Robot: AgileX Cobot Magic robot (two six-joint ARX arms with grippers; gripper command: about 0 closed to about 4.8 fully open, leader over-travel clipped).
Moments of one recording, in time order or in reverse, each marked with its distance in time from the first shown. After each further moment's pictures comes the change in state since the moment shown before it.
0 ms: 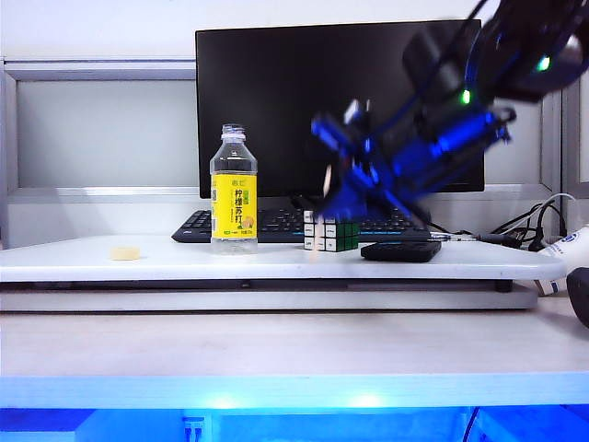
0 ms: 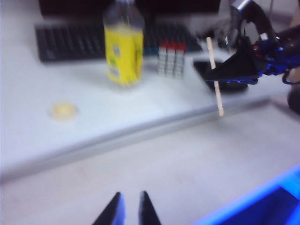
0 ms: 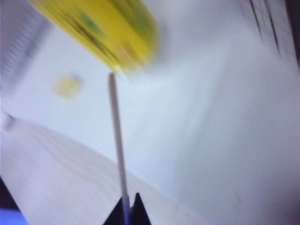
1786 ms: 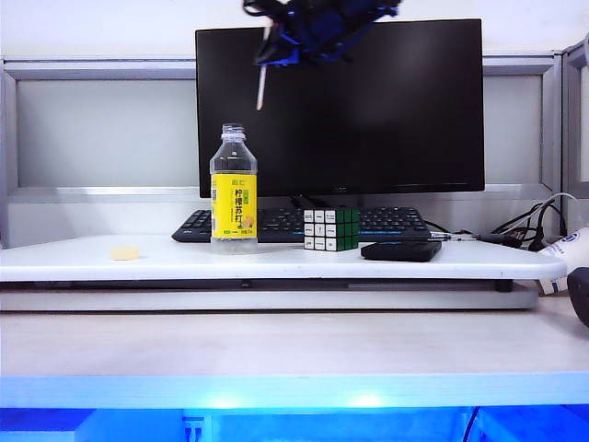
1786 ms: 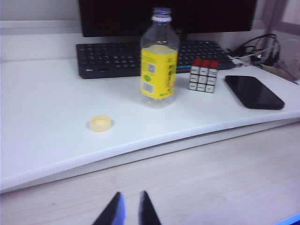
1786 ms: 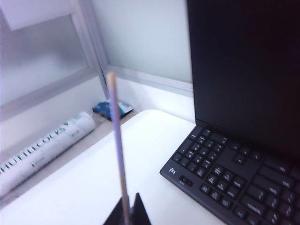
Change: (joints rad) left arm 0.000 0.000 0.000 0.037 -0.114 0.000; right arm 0.081 0.205 0.775 -0.198 0.167 -0.339
